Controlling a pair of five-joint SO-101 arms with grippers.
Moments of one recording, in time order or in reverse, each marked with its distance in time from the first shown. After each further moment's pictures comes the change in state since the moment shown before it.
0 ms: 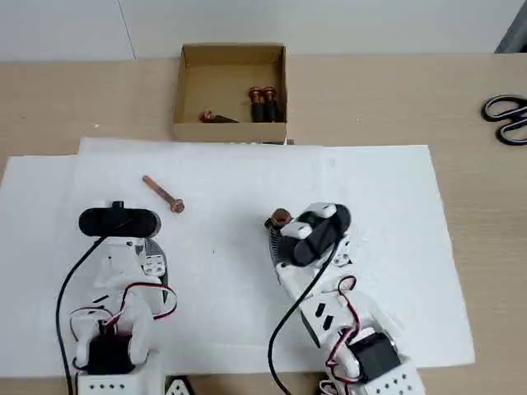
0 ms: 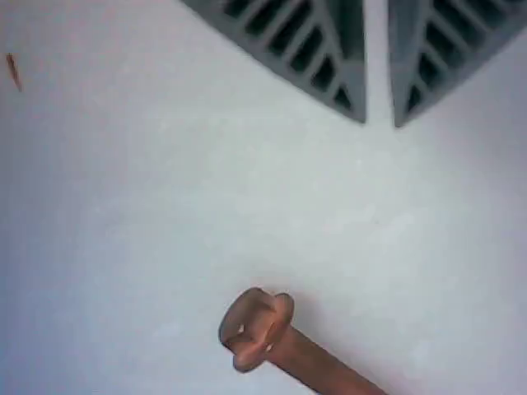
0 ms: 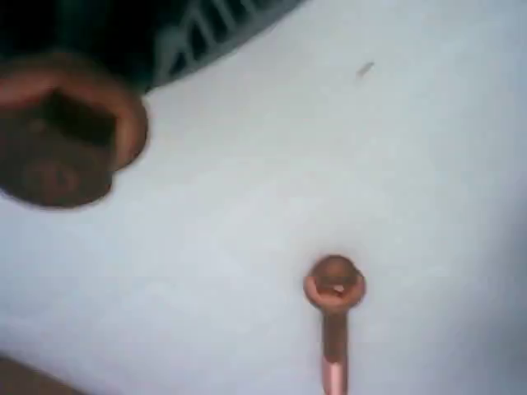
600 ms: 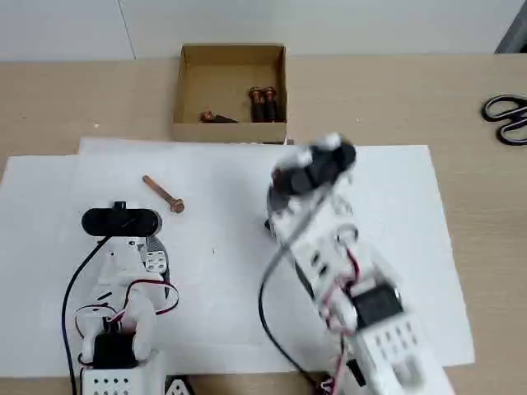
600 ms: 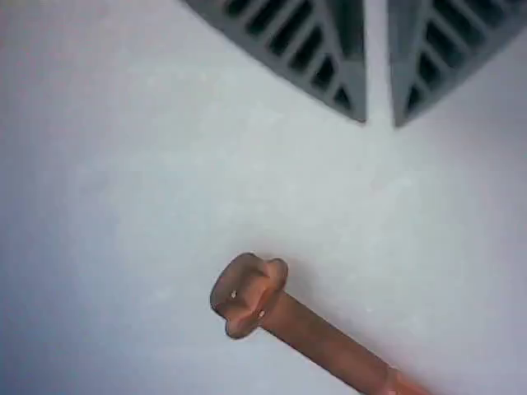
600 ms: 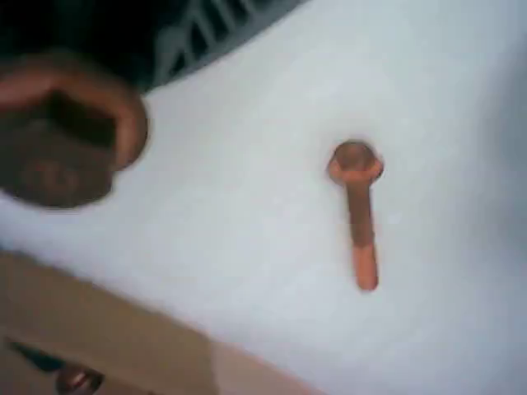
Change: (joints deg) left arm -0.1 0.0 4.2 -6.9 0.0; right arm 3.3 46.1 -36.5 -4.0 -2.5
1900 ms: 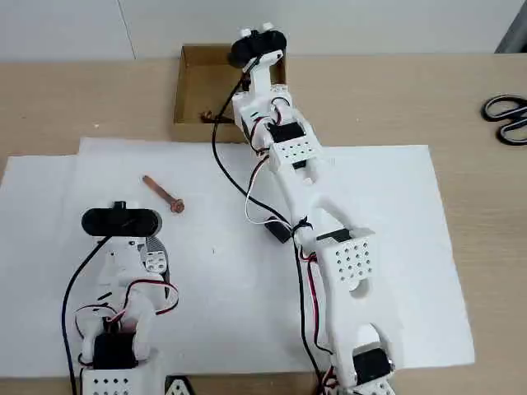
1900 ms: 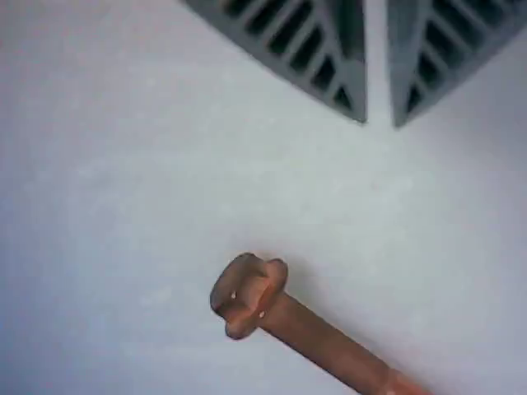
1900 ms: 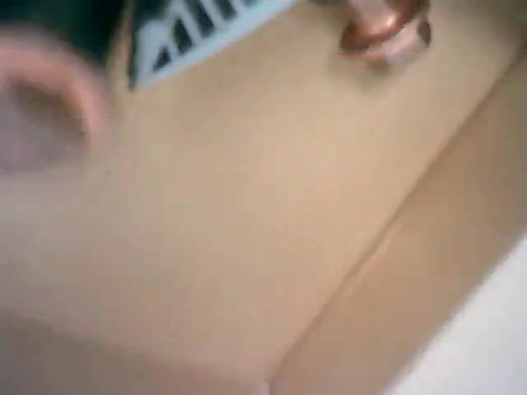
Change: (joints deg) left arm 0.0 0.0 0.0 -0.1 0.0; right arm 5.4 107.3 -92.5 -14.1 0.0
